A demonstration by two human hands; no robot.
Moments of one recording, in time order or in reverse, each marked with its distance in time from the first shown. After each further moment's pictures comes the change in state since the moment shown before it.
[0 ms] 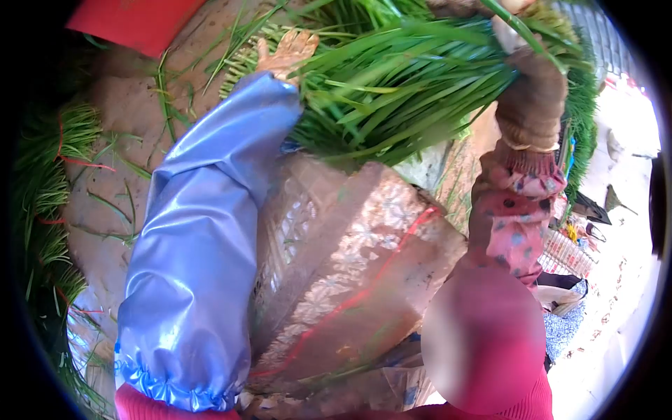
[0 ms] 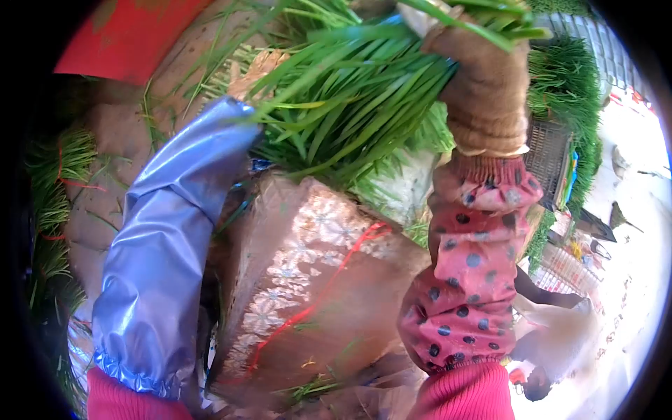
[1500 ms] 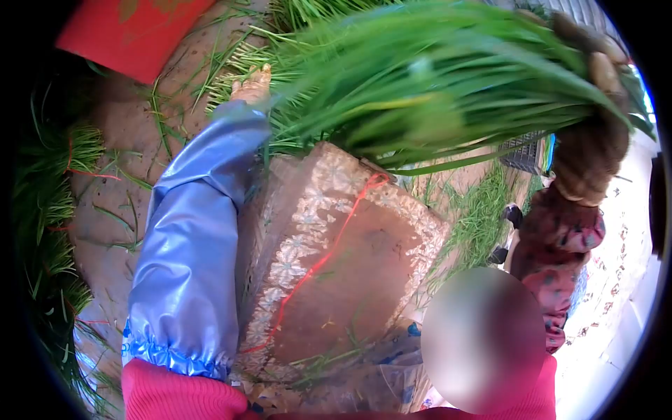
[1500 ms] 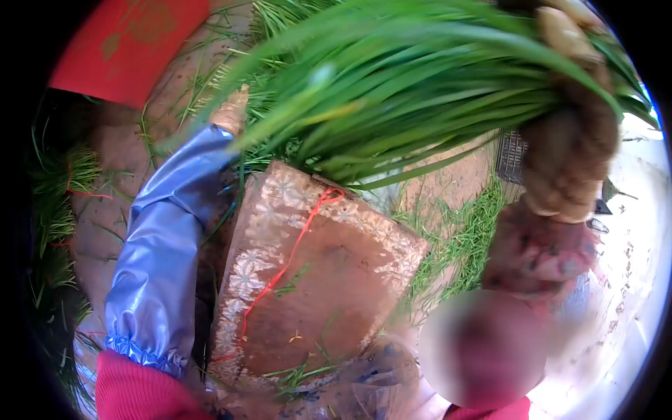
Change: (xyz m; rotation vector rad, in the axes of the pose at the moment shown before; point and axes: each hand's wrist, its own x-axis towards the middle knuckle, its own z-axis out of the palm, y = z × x) left_hand -0.017 0.014 -0.019 -0.200 -0.225 -0.195; right_hand -0.082 -0.160 -0.067 -0.173 0.393 -0.129
